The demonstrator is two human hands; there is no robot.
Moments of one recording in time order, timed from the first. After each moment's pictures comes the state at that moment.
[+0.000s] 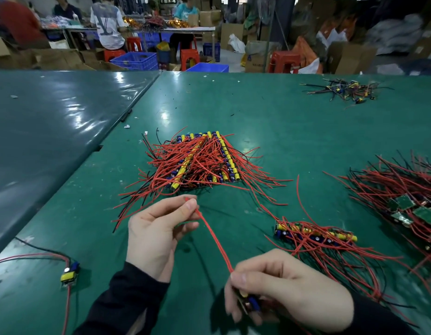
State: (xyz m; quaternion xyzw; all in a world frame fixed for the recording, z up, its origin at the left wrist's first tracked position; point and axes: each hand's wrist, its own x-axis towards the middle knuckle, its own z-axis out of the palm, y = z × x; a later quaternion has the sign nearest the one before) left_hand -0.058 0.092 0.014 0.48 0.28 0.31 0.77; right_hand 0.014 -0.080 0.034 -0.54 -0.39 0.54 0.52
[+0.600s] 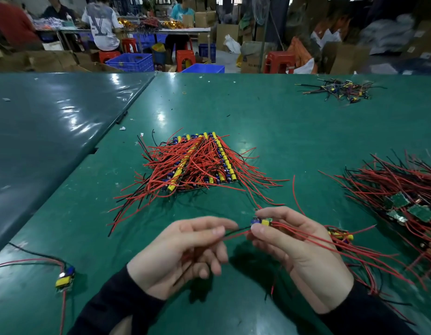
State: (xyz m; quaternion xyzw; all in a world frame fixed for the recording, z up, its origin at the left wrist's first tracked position) left_hand -0.063 0.089 0.019 0.49 0.16 -0.07 0.85; right_hand 0.025 -0.075 0.021 -0.54 -0.14 0.27 0.78
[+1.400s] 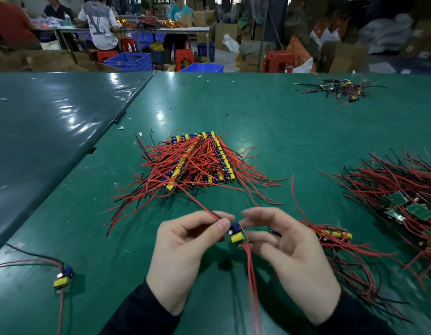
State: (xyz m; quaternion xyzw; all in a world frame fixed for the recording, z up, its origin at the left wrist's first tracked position) left_hand -0.056 0.062 0.004 0.62 0.11 0.27 0.73; right_hand 0.020 -0.075 0.007 -0.58 -0.24 0.26 0.73
